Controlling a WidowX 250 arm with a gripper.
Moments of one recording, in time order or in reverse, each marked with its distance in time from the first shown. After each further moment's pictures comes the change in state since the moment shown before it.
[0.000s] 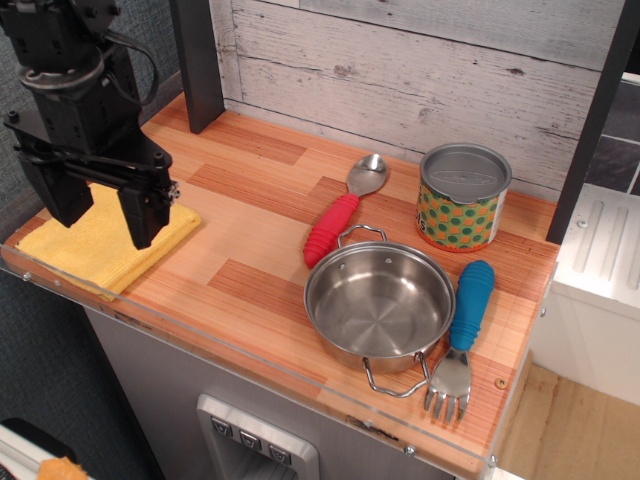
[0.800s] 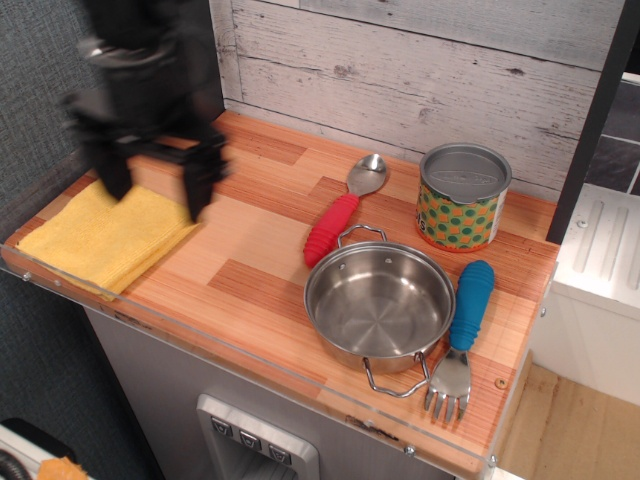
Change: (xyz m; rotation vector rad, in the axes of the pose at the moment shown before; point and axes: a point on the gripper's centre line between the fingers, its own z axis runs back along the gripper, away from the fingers) arm 0.038 -0.030 0.000 0.026 -0.001 0.042
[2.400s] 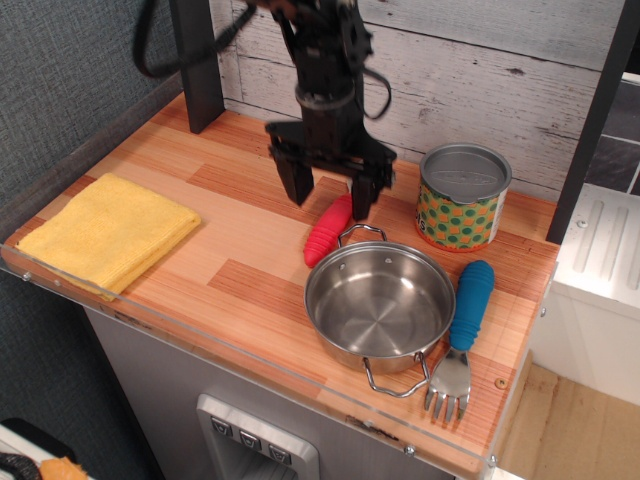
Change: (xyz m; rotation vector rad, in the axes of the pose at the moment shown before) arm 0.090 -0.082 -0.081 -0.121 -0.073 -0.102
